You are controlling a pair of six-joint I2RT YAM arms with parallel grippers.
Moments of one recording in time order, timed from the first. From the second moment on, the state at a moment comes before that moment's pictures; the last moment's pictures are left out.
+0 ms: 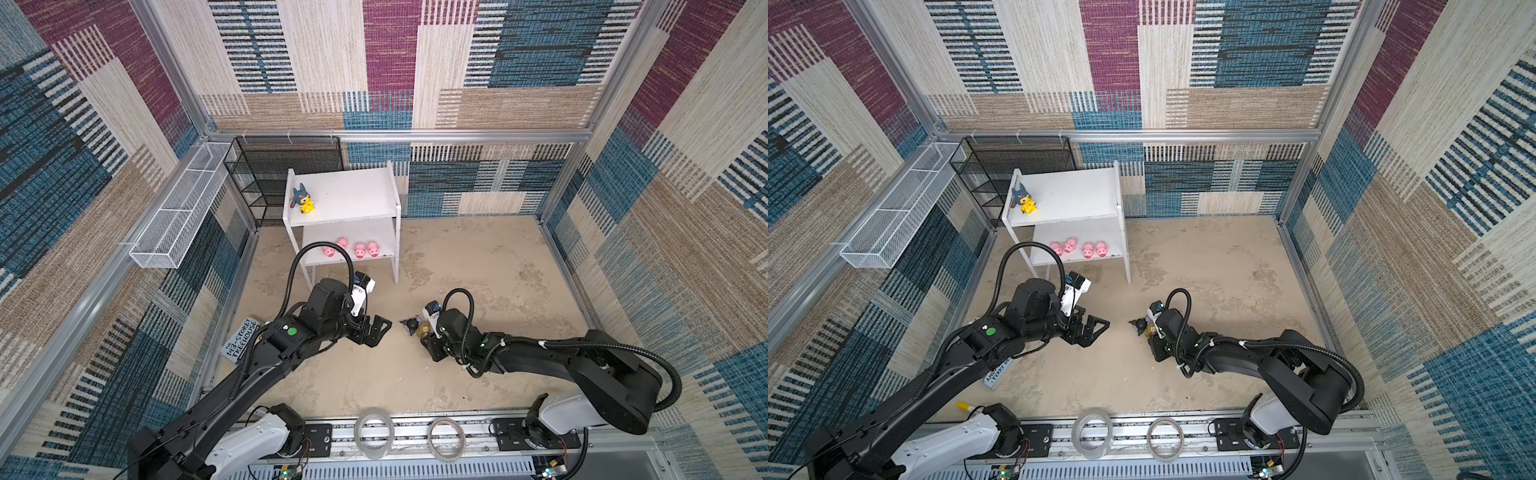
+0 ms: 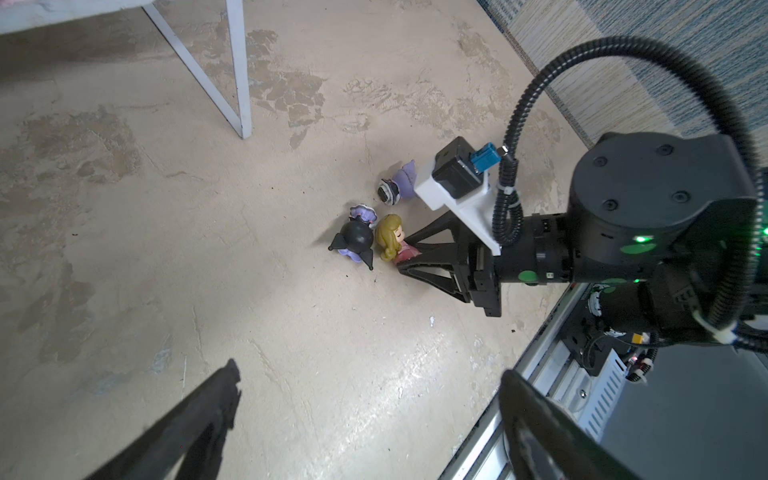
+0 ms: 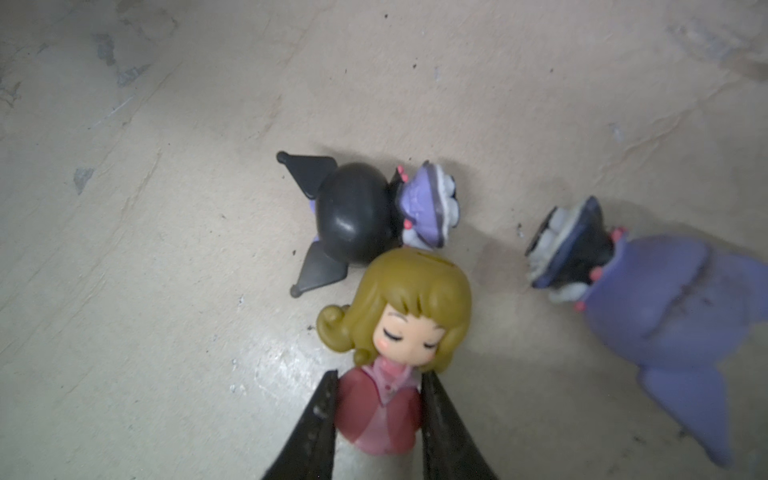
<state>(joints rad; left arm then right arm) -0.62 1.02 0.88 -0.59 0.24 -0.23 0.81 1.43 0.51 0.08 0.01 0.34</state>
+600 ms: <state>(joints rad) -0.73 1.25 0.83 -0.43 0.35 -0.37 0.94 1.17 0.40 0.18 -0.03 0.20</state>
